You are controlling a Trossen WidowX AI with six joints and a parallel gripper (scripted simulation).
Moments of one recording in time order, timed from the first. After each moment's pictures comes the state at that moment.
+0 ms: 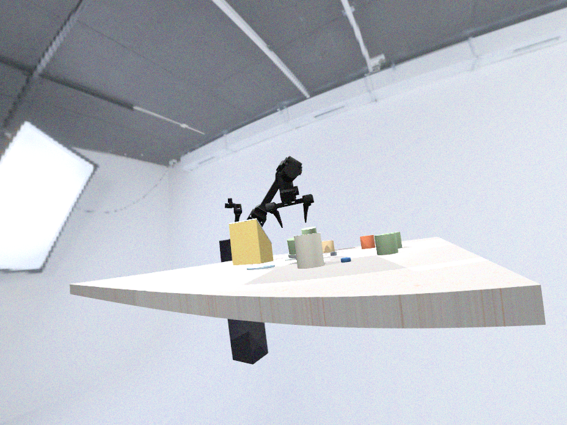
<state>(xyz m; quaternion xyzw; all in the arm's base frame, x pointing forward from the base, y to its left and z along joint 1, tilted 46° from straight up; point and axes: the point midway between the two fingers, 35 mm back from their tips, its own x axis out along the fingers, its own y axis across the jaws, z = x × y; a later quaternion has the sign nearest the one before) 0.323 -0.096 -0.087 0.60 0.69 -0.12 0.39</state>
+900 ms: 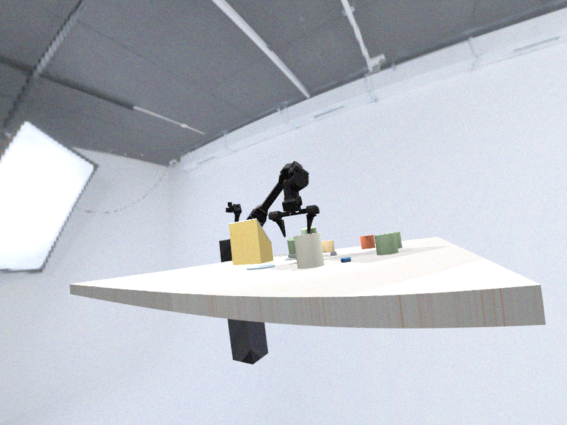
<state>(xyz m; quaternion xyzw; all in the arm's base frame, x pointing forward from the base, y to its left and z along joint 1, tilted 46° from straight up) 0.336 -0.073 -0.122 0.60 0.69 -0.19 0.35</state>
